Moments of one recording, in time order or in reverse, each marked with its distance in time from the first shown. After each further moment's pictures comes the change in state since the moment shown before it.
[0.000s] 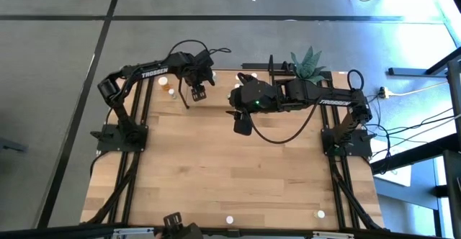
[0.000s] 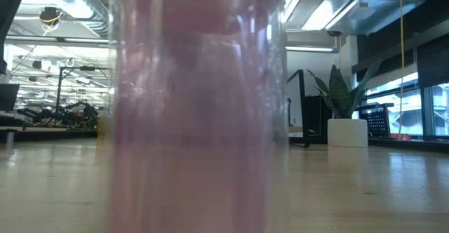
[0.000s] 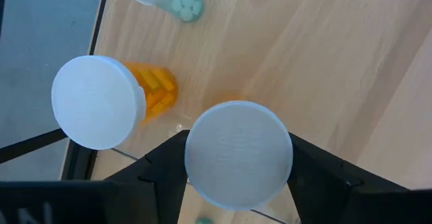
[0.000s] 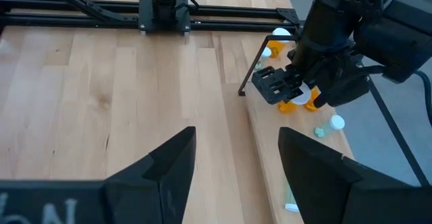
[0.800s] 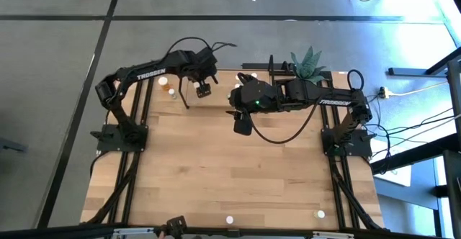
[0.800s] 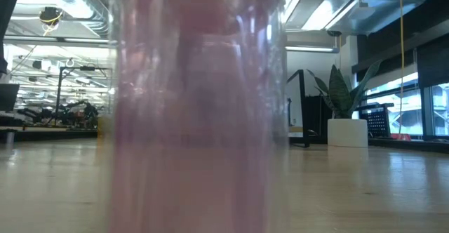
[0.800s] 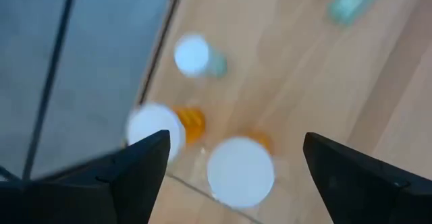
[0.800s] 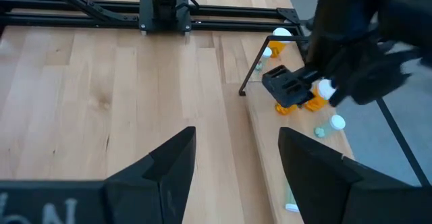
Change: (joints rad) left arm -0.077 -0.041 0.105 -0.009 -0.103 -0.046; right arm 0.000 0.000 0.000 0.000 -0.001 0.000
